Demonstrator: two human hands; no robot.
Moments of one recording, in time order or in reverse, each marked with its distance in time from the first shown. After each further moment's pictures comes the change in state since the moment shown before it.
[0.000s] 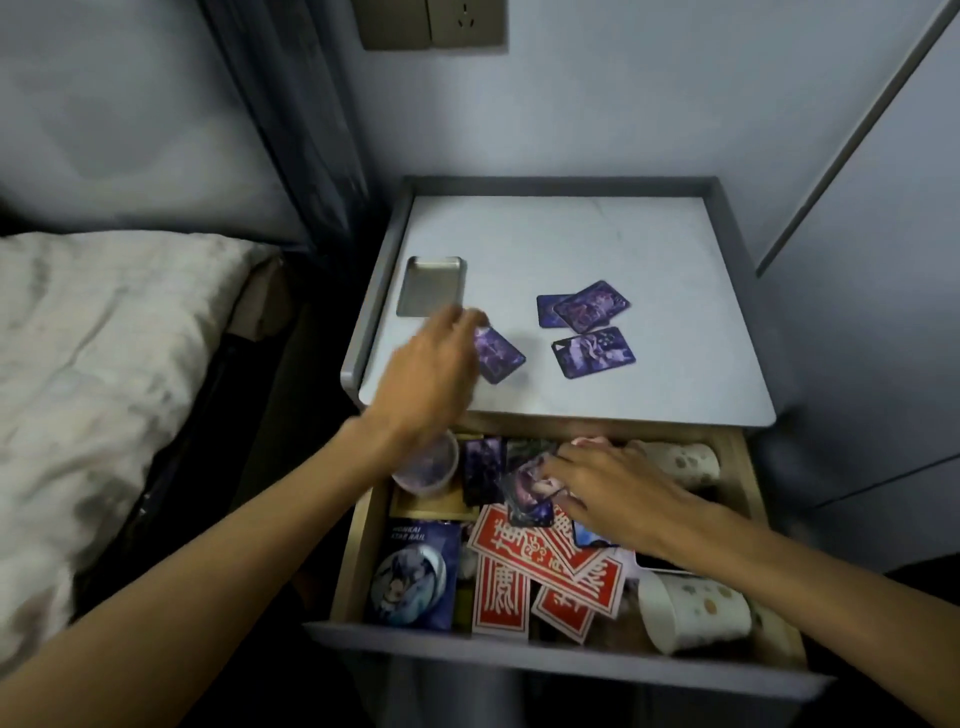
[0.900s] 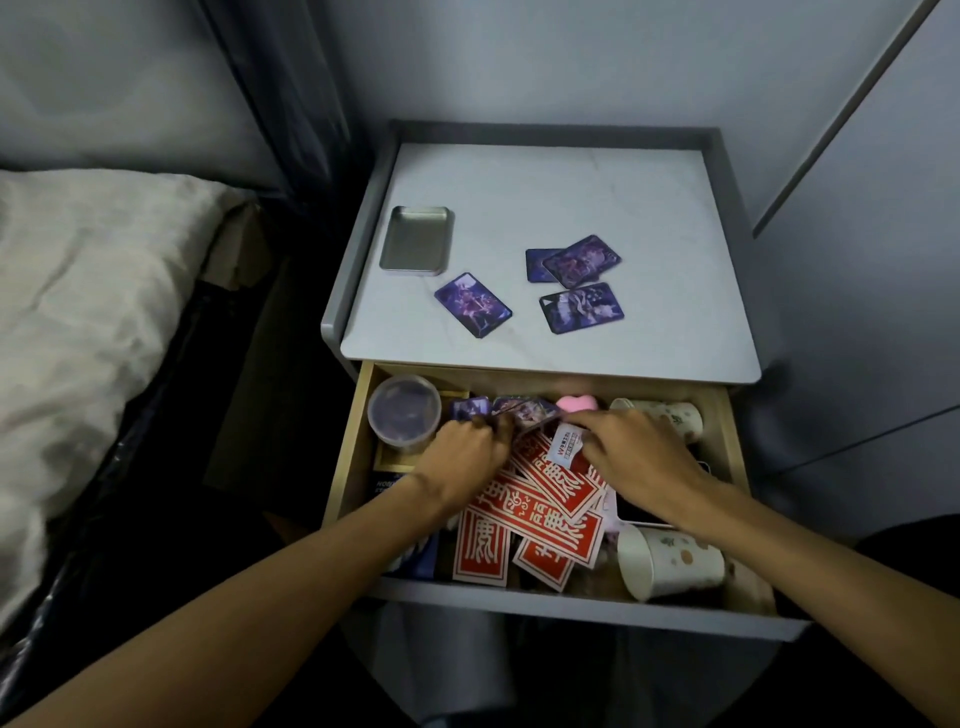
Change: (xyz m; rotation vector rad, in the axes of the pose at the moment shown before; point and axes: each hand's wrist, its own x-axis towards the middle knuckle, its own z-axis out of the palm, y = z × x) left_hand -0.072 0.038 0.090 0.390 -0.627 0.191; right_hand -0.022 0.021 0.022 0.179 0.060 0.338
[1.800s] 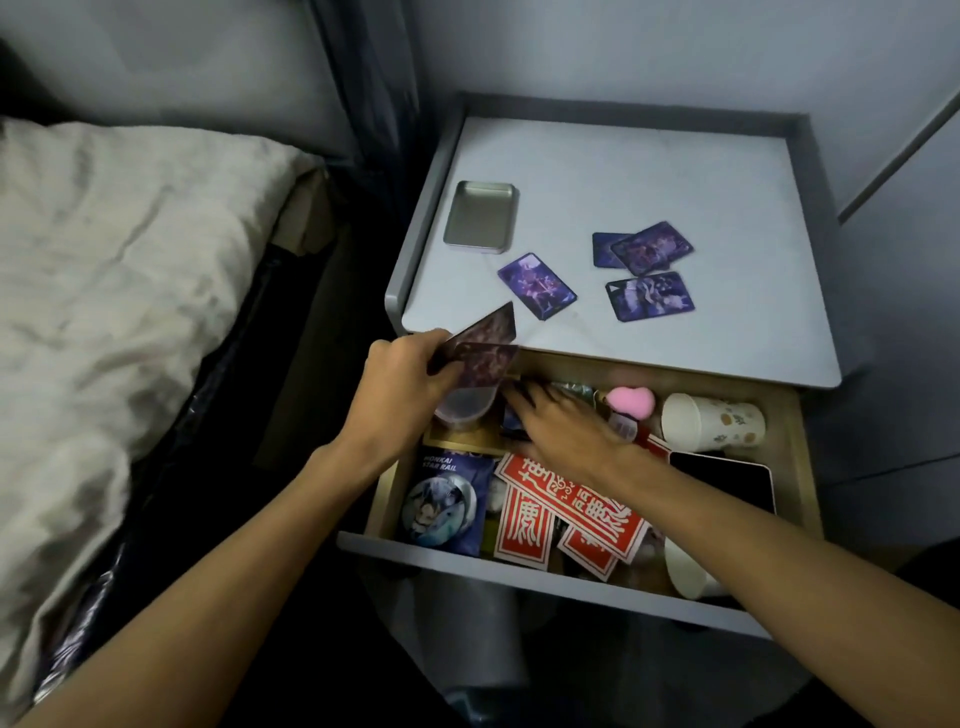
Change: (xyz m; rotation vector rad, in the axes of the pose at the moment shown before) left_hand -0.079 -0.078 -0.037 -0.820 0.611 -0.443; right_hand 0.075 -0.060 0.084 -0.329 -0.054 -0.367
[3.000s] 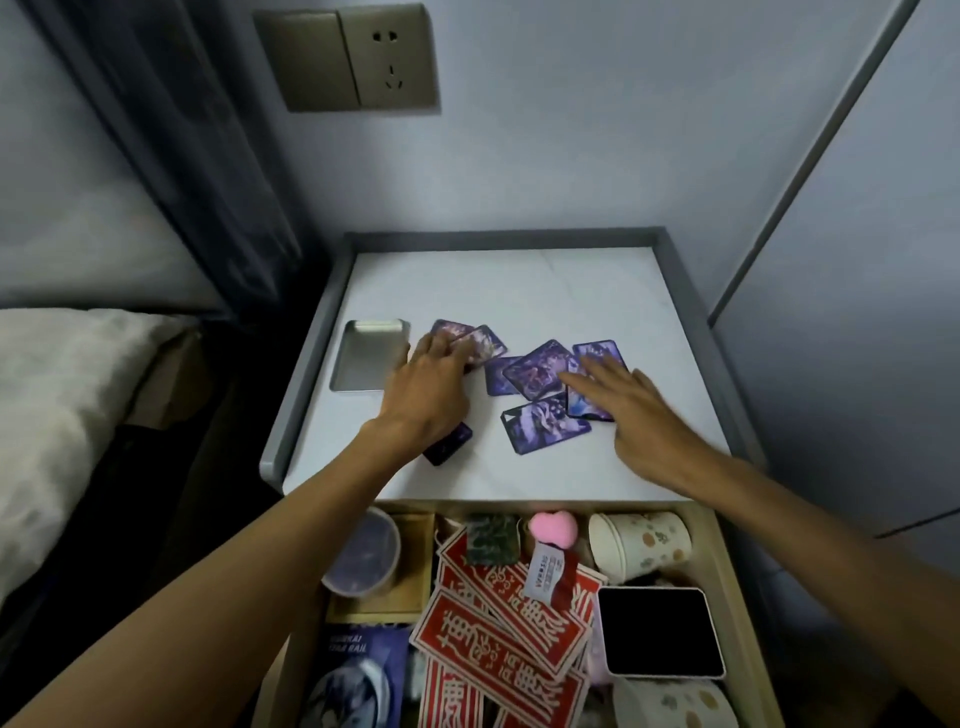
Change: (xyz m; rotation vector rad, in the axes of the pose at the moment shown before) left_hand 0.185 0.053 0.096 0.549 -0.232 0.136; right_hand -0.034 0.185 -0.089 0.364 0.167 0.356
